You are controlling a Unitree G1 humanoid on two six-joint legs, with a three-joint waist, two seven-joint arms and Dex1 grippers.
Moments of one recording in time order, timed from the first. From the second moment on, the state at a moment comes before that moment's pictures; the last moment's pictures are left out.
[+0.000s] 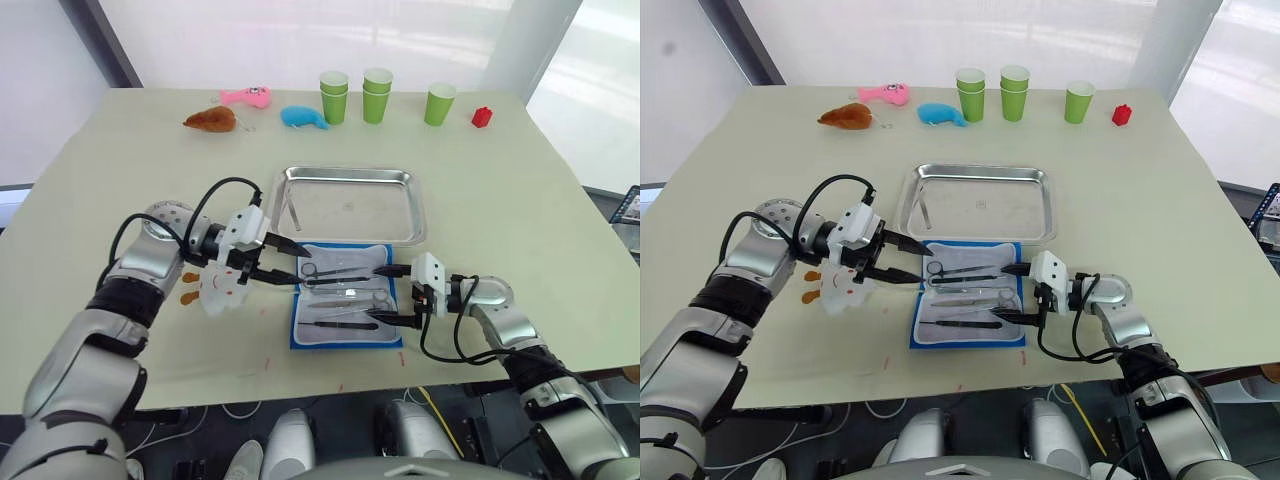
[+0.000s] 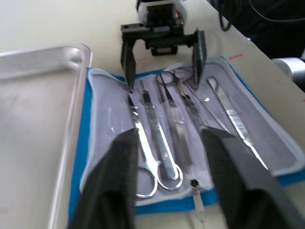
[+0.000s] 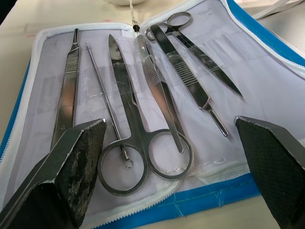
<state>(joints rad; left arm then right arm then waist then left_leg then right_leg) -0.74 0.79 -0.40 0.60 -0.47 -0.24 -1.56 -0.39 -0.33 0.25 0.43 0.16 -0.12 1.17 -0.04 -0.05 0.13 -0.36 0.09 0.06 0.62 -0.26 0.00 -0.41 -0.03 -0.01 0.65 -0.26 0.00</state>
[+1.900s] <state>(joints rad) -0.84 0.55 -0.32 0.76 0.02 -0.17 -1.48 -0.39 -0.32 0.25 0.45 0.16 -0.12 1.14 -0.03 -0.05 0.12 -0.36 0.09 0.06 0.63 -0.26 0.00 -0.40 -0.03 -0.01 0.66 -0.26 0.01</state>
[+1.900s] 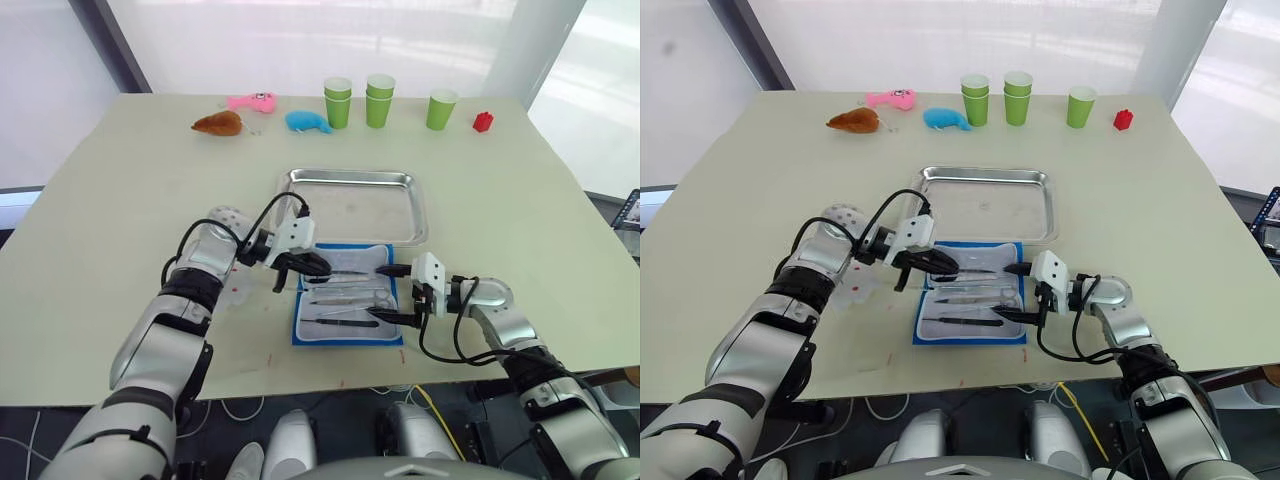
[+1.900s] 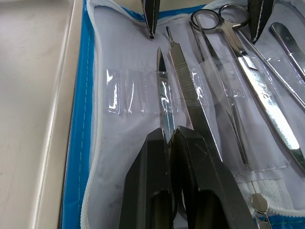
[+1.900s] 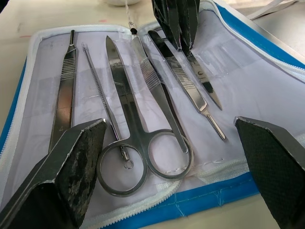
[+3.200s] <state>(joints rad) -0.85 0.64 -0.37 0.41 0.08 0.24 -1.54 -0.39 -0.31 0.25 0.45 0.16 -0.12 1.13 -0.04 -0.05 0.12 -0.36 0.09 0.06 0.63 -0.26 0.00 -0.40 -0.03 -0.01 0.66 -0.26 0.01</state>
